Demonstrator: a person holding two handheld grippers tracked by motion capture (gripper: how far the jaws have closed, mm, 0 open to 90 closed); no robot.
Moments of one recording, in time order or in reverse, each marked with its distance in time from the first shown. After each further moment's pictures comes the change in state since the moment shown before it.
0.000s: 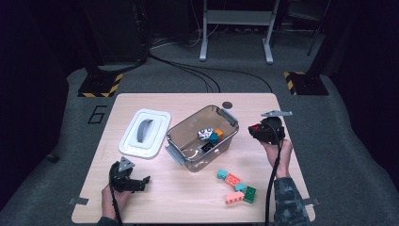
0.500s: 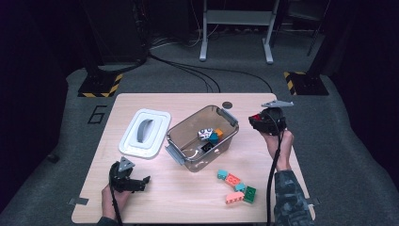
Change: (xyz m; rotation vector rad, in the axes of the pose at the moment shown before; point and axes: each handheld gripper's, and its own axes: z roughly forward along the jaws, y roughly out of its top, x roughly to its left) left arm 0.000 0.000 0.000 -0.005 0.004 -0.002; right arm 0.004 0.031 -0.013 -0.053 -0.030 -0.043
